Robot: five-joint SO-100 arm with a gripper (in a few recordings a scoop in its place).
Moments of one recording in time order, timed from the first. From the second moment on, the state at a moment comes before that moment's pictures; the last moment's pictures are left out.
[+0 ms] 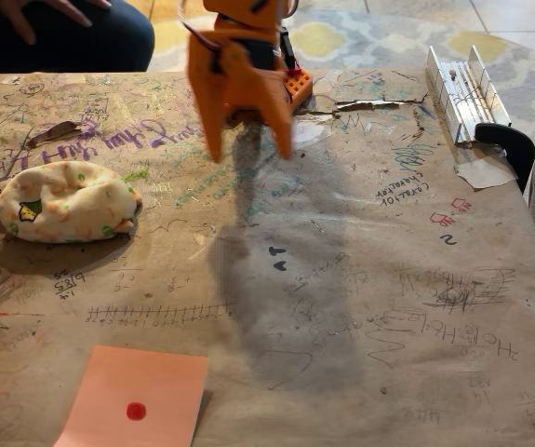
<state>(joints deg) 17.8 165.5 163.5 62.1 -52.8</state>
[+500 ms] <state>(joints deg) 54.0 109.2 133.0 48.4 -70.8</state>
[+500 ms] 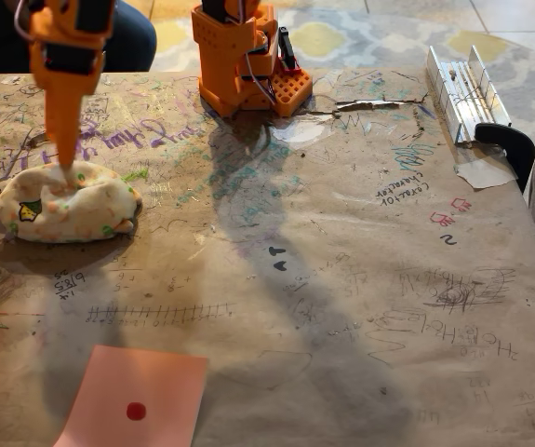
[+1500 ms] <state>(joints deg) 50.5 91.1 118.5 55.3 -79.8</state>
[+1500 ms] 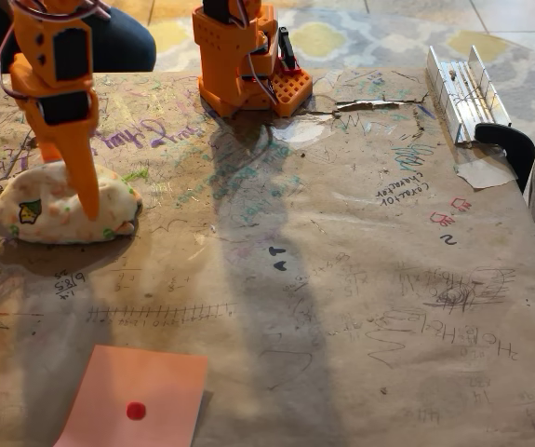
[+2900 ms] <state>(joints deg) -0.2 173.0 135.4 72.7 -25.8</state>
